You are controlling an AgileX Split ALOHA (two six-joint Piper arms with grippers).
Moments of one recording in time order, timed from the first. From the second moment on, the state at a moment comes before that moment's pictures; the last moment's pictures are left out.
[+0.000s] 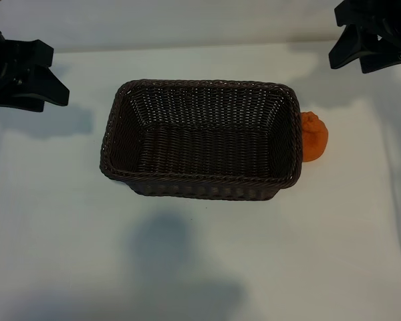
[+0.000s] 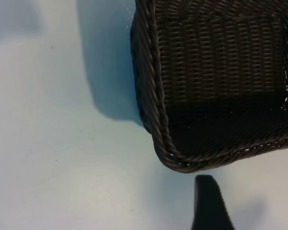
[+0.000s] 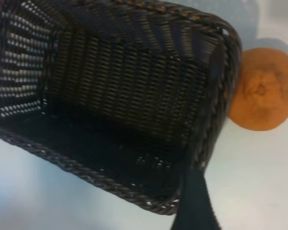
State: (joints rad) left arm 0.01 1.50 -1.28 -0.50 1.11 0.21; right arm 0.00 1.61 -1.47 0.44 1.15 -0.09
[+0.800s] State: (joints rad) left arm 0.01 1.50 -1.28 -0.50 1.11 0.23; right arm 0.00 1.62 -1.47 0.36 1.15 -0.17
